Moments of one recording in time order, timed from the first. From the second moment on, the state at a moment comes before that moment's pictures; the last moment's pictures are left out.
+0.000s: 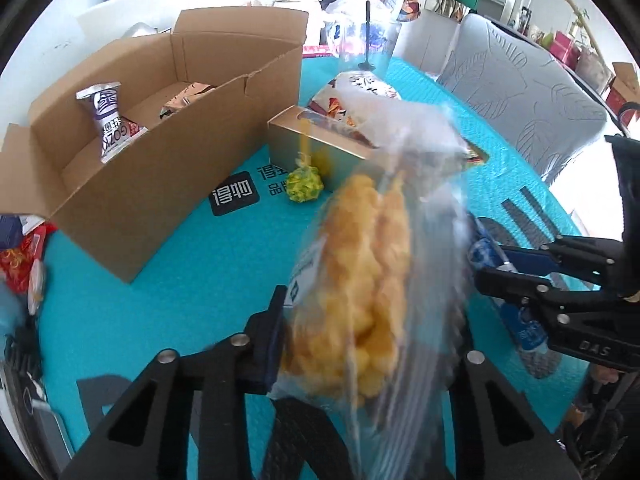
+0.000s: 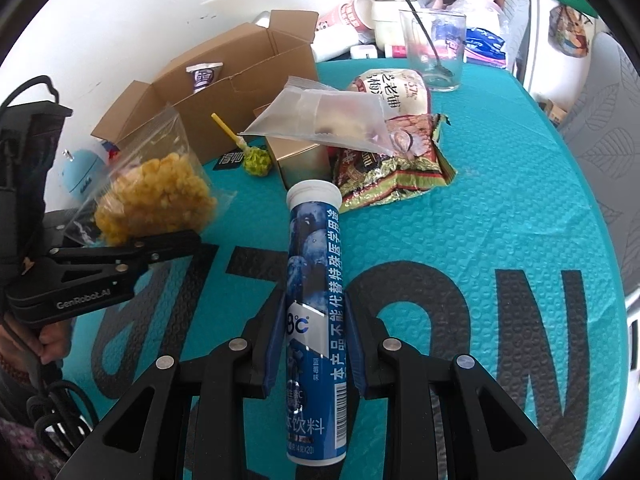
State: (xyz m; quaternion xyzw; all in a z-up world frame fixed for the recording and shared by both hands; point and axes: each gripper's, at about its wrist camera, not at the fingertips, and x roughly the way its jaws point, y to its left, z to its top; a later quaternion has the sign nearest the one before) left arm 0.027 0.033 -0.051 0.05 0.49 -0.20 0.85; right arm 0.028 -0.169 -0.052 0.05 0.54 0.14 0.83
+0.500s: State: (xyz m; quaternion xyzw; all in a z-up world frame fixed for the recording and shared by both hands) left arm 0.012 0.041 -0.034 0.01 0.49 -0.19 0.85; right arm 0.017 -0.152 -0.045 0.05 0.53 0.18 0.83
